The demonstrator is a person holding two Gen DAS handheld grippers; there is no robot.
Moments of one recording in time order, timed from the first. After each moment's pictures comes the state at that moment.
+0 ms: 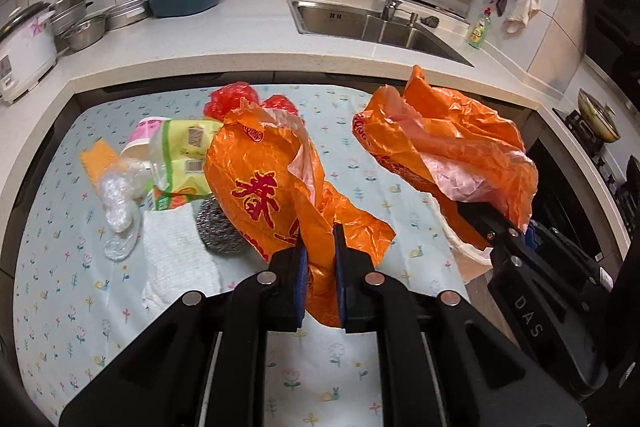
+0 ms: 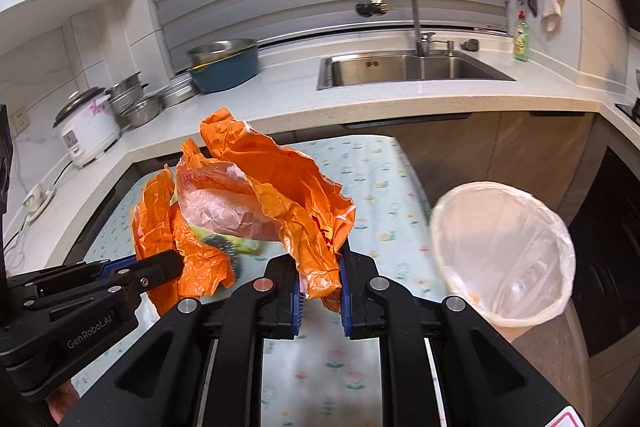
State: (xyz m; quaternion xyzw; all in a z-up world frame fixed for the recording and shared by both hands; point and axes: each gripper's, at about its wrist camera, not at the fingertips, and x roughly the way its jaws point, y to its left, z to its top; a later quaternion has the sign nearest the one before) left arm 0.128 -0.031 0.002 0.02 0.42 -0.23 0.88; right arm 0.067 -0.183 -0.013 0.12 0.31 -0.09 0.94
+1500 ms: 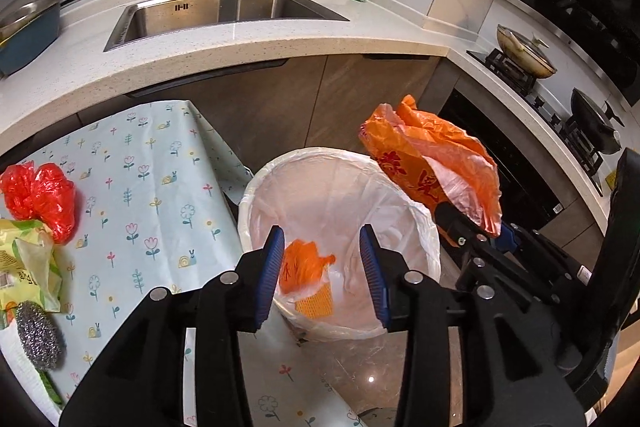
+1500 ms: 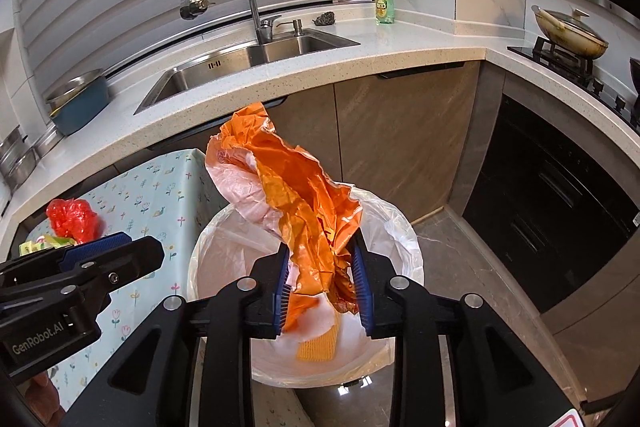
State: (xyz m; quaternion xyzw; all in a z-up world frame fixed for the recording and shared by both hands) left arm 0.149 -0.248 -0.032 0.07 0.42 -0.40 0.81; right arm 0.055 -0.383 -0.059 0.16 0.32 -0.26 0.90
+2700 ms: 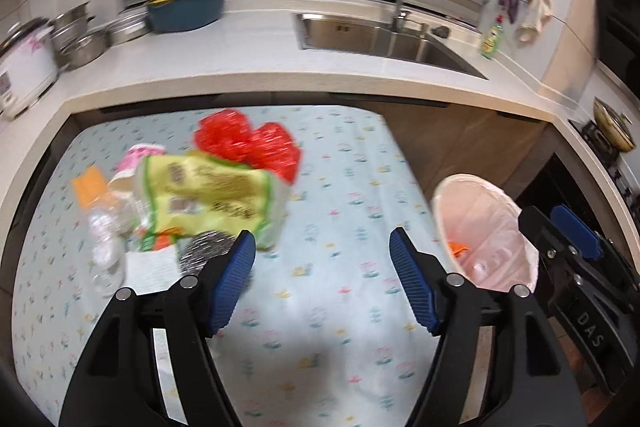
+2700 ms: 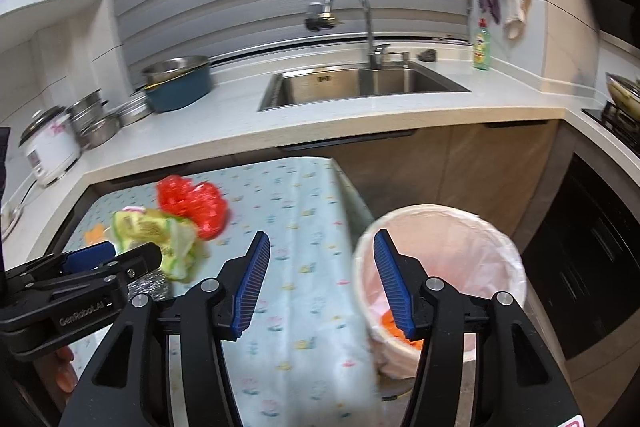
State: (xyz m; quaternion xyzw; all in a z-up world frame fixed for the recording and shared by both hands) left arm 0.161 -0.048 -0.004 0.02 0.40 -0.19 0.90; right arm 0.081 -0.220 -0.008 0.10 0.30 -0.12 0.94
